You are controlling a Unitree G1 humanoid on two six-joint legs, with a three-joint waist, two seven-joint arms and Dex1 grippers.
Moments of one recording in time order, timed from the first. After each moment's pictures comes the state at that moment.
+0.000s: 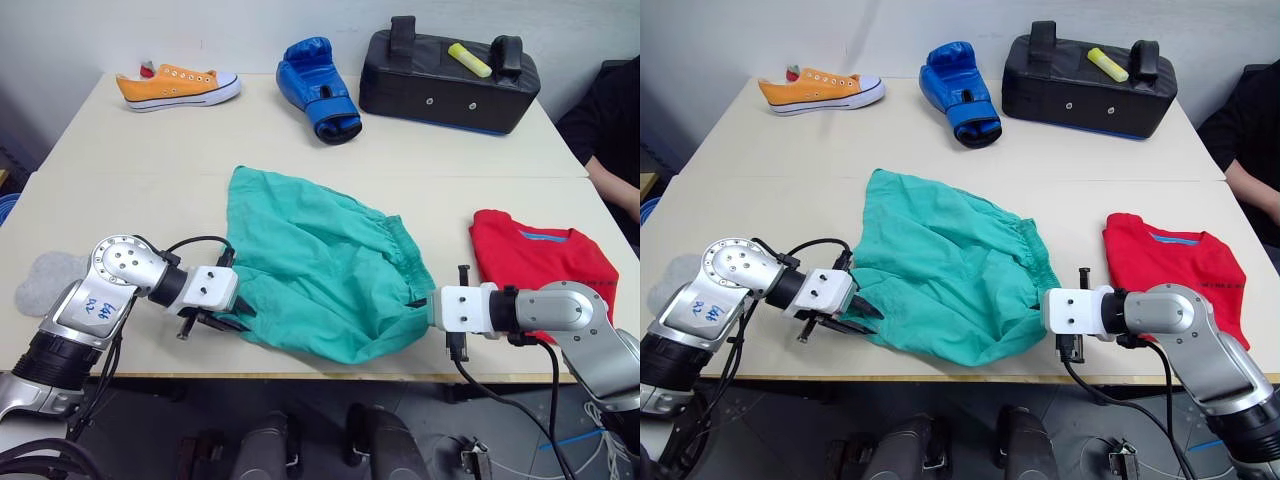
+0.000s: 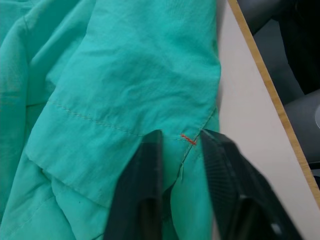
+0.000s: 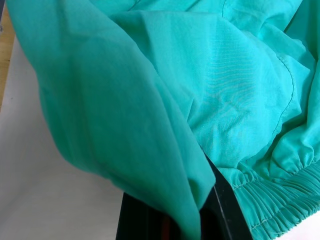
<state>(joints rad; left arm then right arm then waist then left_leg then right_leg) -0.50 0.91 -0.22 0.02 -0.15 0.05 -1.44 -0.21 -0.93 0.12 -0.38 0.05 0.16 1.07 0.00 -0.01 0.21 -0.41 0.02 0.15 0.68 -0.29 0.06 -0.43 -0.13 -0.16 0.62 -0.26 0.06</state>
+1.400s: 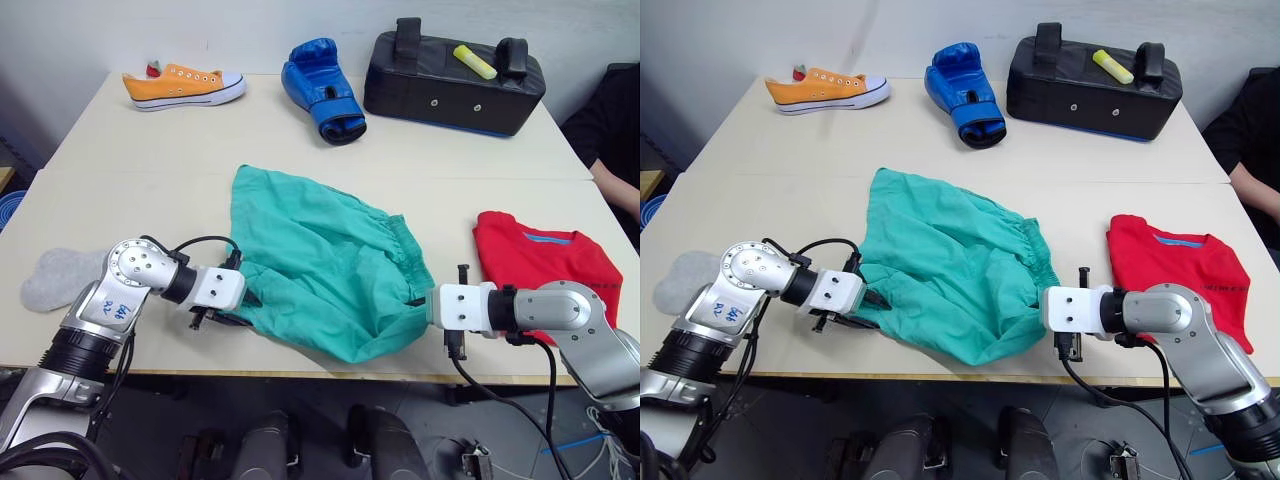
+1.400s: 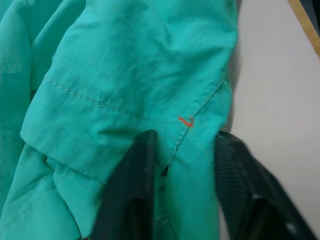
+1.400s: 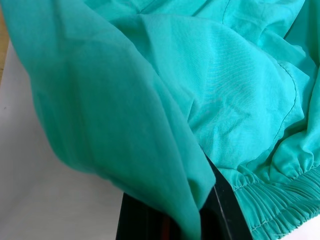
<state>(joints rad) -0.54 0.82 -0.23 0.17 -0.03 -0.13 -1.37 -0.22 -0.92 0.12 -0.38 0.05 0.18 1.07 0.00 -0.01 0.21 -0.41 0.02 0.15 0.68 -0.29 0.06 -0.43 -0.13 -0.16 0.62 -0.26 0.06</state>
